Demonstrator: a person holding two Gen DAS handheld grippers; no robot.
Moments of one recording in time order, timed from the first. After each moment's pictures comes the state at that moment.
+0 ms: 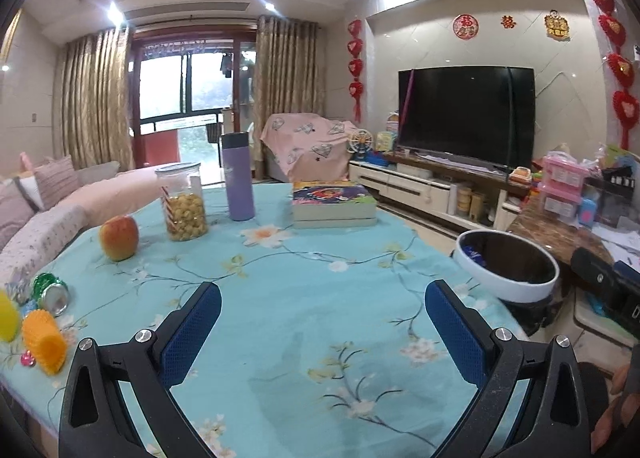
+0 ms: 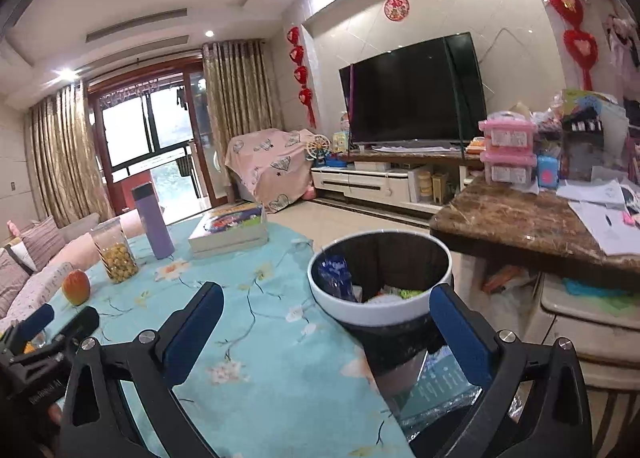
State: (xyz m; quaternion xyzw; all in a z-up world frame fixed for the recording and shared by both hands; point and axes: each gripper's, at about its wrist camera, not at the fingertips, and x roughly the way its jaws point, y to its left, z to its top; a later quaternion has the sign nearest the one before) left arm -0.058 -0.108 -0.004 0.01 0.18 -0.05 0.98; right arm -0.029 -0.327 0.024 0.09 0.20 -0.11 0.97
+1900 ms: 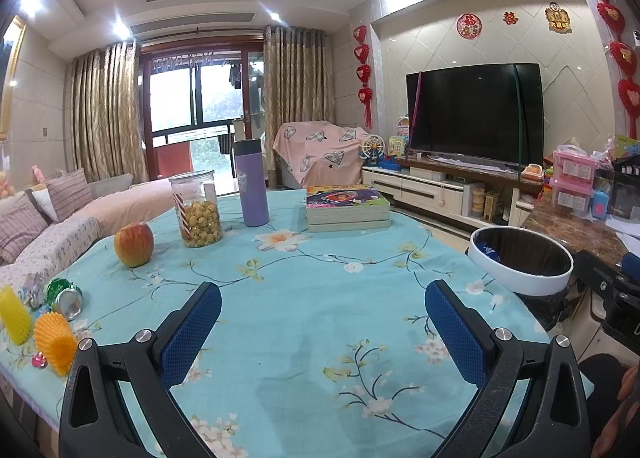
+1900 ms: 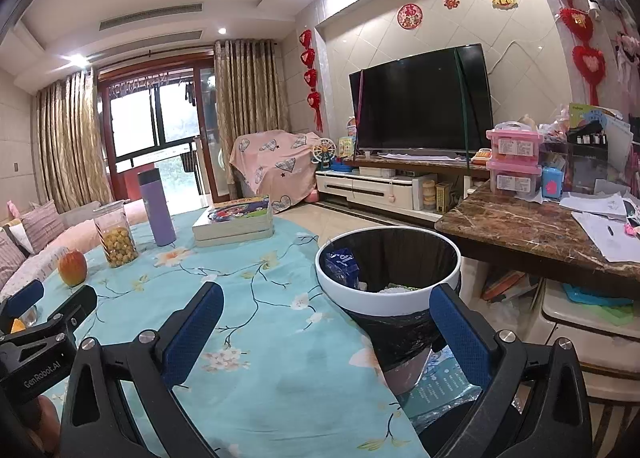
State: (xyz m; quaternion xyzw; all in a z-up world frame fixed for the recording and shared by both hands) left arm -0.046 -0.109 -0.012 0.03 0.17 -0.04 0.98; right arm -0.038 -0.307 0.011 0.06 0.19 -0.11 0.97
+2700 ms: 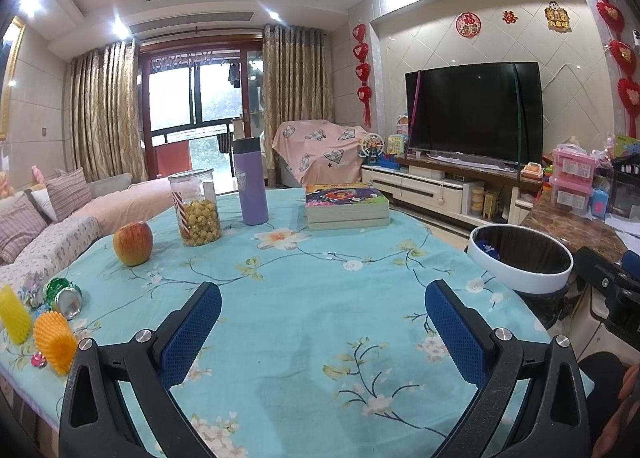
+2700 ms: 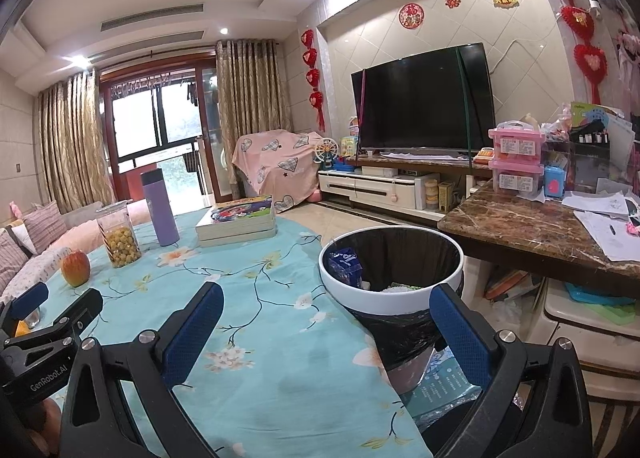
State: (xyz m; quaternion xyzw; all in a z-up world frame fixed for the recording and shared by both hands) left arm -0.045 -0.108 -0.013 0.03 0.17 -0.04 0.98; right arm -0.039 -0.305 0.011 0.06 0.19 -0.10 0.97
